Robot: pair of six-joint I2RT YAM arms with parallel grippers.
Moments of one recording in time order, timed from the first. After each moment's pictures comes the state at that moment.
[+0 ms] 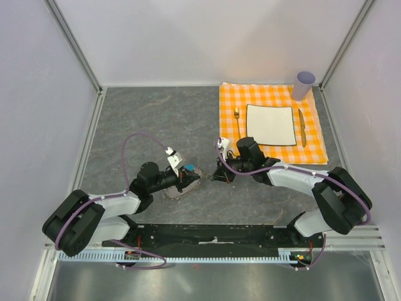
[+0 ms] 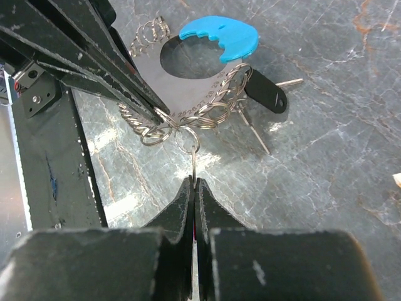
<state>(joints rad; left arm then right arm) -0.60 1.22 0.20 0.83 0.53 -0.12 0.65 1.45 0.68 0.15 -0.62 0.07</state>
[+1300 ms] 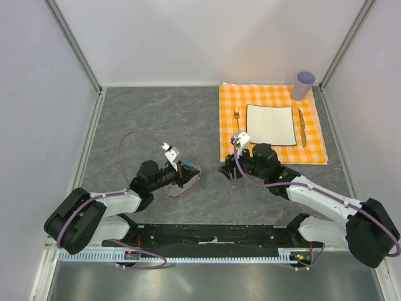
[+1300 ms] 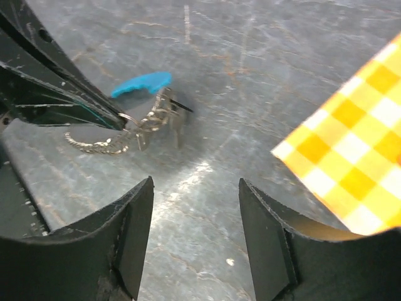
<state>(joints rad) -0.59 1.24 0.19 0.95 0.47 -0.24 0.69 1.13 0.57 0.16 -0.27 0.14</state>
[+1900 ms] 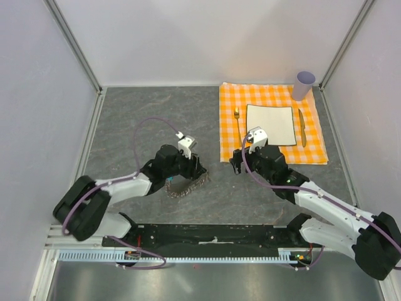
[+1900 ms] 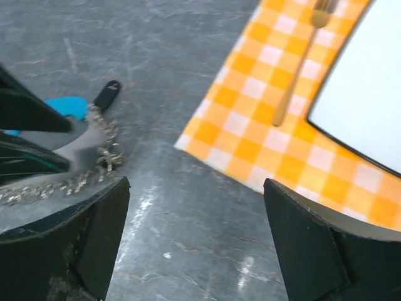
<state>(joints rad) -0.65 1.43 0.51 0.42 0.29 -0.24 0.66 1.01 0.54 0.07 0.09 0.16</state>
